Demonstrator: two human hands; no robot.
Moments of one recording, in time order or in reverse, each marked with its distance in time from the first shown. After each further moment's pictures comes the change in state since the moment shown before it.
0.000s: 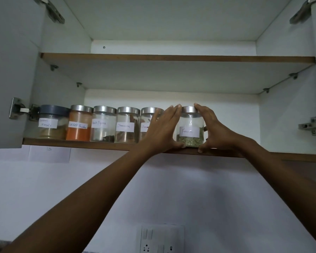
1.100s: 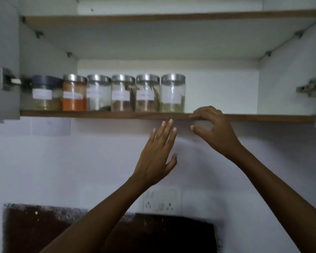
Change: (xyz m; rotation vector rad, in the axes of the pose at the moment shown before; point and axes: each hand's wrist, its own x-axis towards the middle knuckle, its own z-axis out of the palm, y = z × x) left_hand -0.129 0.047 0.061 -0.082 0.073 0.023; right_hand -0.091 -0.054 0.047 0.144 0.384 0.053
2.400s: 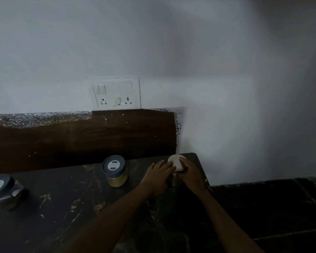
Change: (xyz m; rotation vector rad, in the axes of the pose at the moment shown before) left_hand -0.270 0.228 0.210 -0.452 -1.263 -0.108; right_hand -0.474 0.157 0.083 0.065 -0.607 1.178
